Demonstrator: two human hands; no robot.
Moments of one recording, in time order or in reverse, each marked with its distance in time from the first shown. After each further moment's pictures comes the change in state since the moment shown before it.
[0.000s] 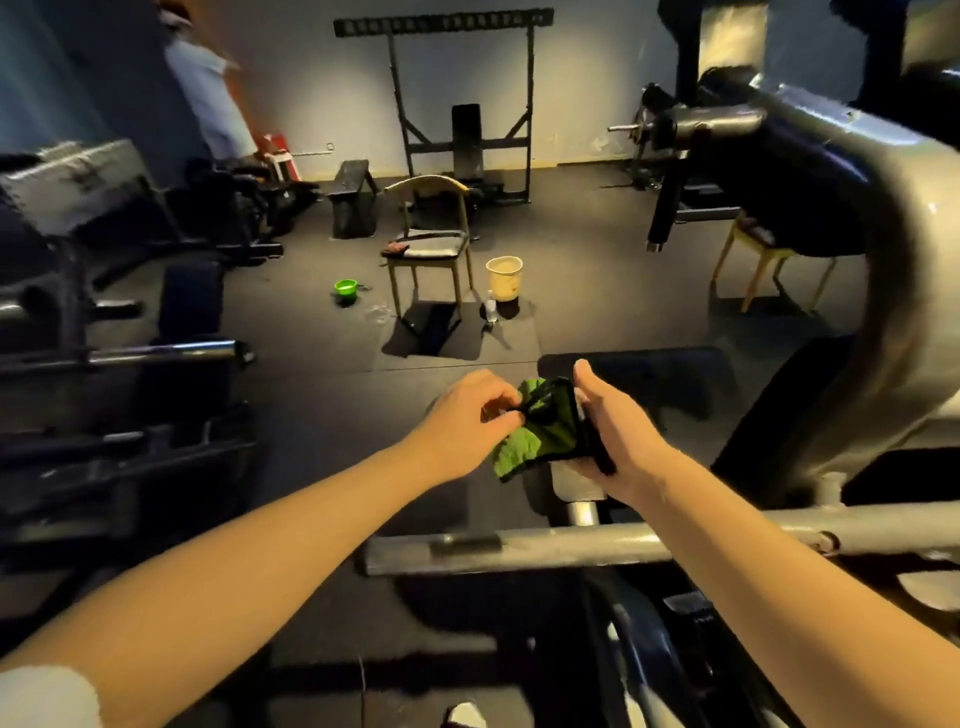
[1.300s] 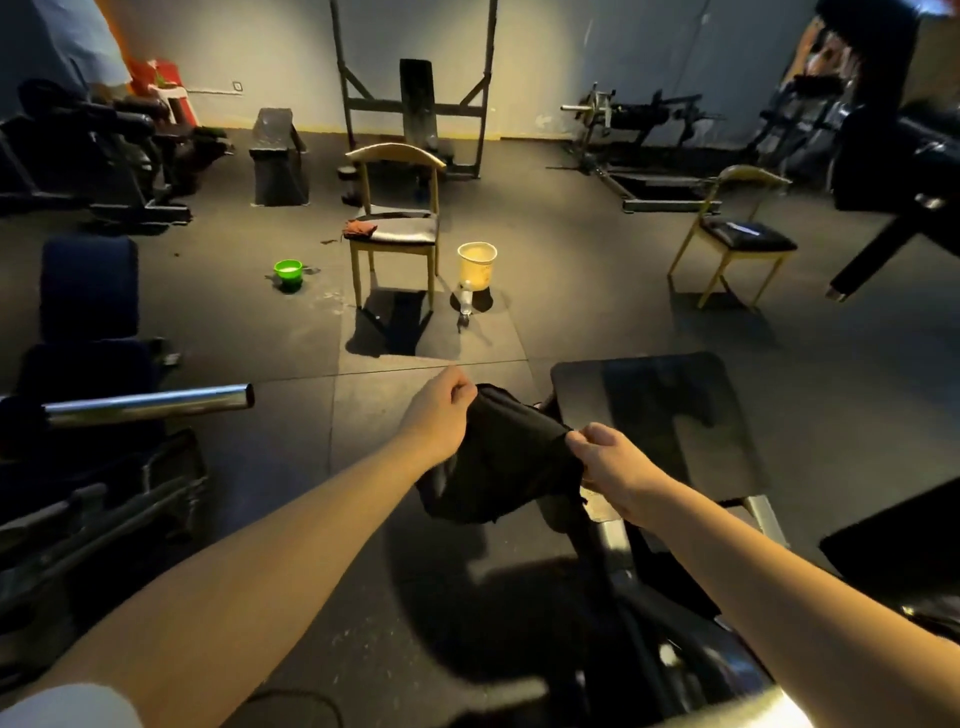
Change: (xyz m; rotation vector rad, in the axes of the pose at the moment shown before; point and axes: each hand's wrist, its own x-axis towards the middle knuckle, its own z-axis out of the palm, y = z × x) left_hand 0.105 -0.343 -0.193 -0.241 0.026 -0.319; right_hand 0.280 0.062 0.227 -0.613 0.308 -0.002
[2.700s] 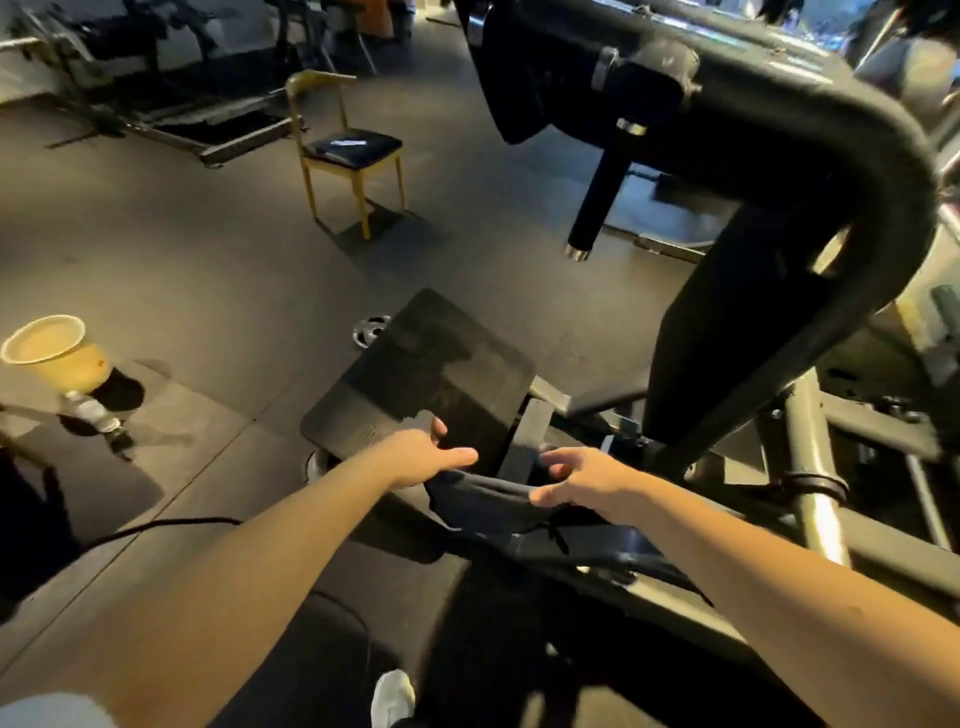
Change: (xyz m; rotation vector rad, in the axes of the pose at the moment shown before) left_hand 0.336 0.101 0.264 0.453 -1.134 0.279; right_hand 0.146 0.078 -0.174 0.176 0.456 0.559
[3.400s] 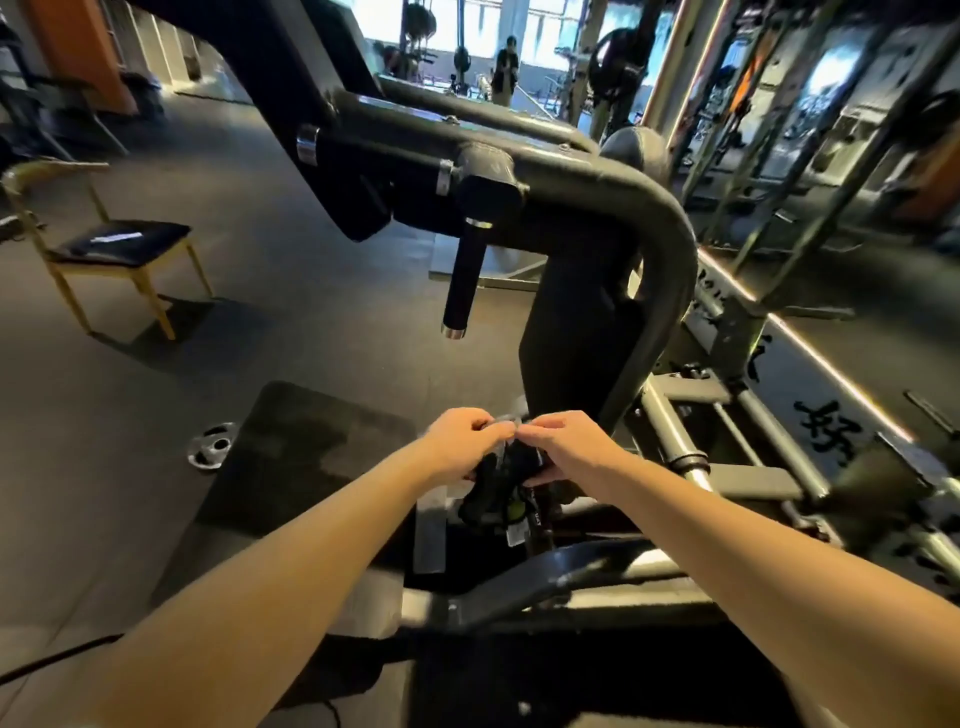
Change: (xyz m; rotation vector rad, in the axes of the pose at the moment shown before) left_hand 0.049 0.161 -0.016 -0.019 -0.231 0.602; right_hand -0.051 -0.082 -0.061 0.505 0.548 -0.089
